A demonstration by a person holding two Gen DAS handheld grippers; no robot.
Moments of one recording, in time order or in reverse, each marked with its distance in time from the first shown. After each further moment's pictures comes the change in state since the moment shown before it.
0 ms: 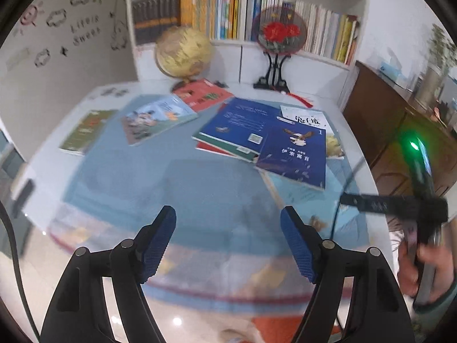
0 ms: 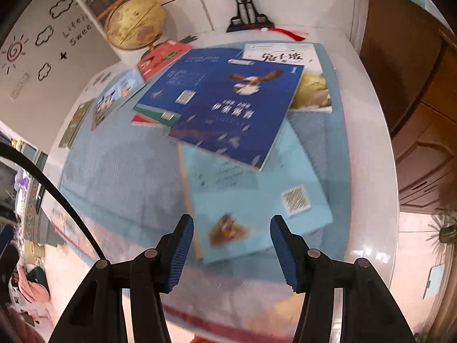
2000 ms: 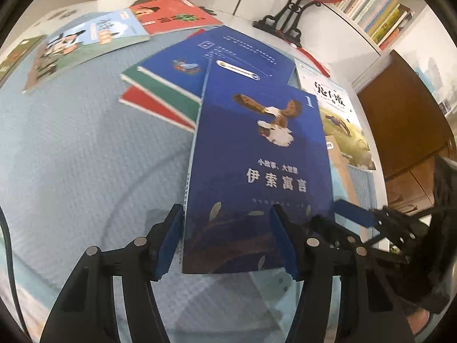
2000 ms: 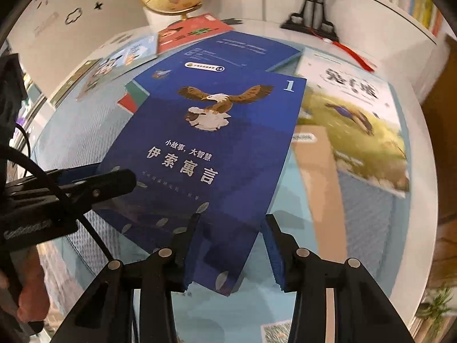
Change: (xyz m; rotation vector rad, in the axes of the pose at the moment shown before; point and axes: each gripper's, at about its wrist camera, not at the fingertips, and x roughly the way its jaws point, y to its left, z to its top) left arm 0.211 -0.002 0.021 -0.182 0.244 -0.209; right arm 0.119 0.041 0.057 -0.360 0.018 -0.026
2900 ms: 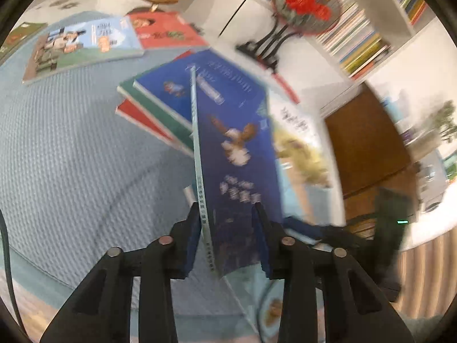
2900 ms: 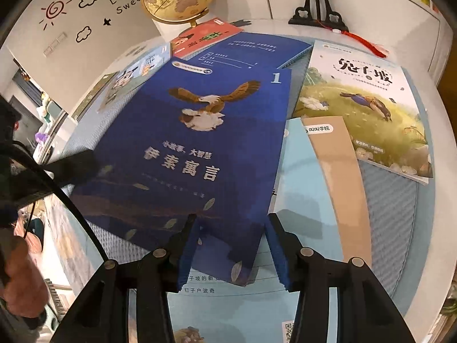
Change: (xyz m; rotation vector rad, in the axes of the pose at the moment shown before) left arm -0.024 0.009 -0.001 -0.070 -0.057 -0.185; right arm -0.005 -0.009 -0.012 0.085 -0.025 0.132
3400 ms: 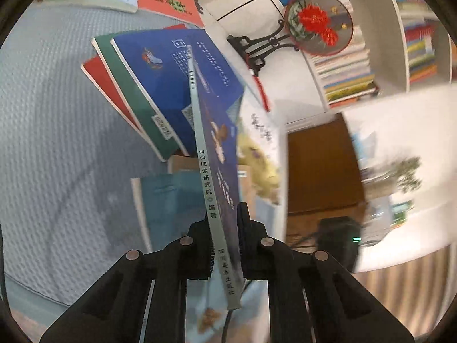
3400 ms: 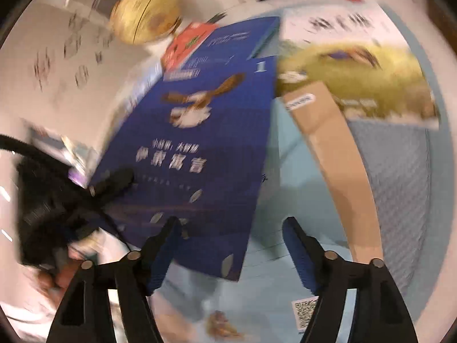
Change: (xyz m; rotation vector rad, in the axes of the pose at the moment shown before) left arm 0.014 0.015 0.013 -0.283 0.054 -0.340; right arm -0.007 -0.072 -0.001 0.399 0.052 0.363
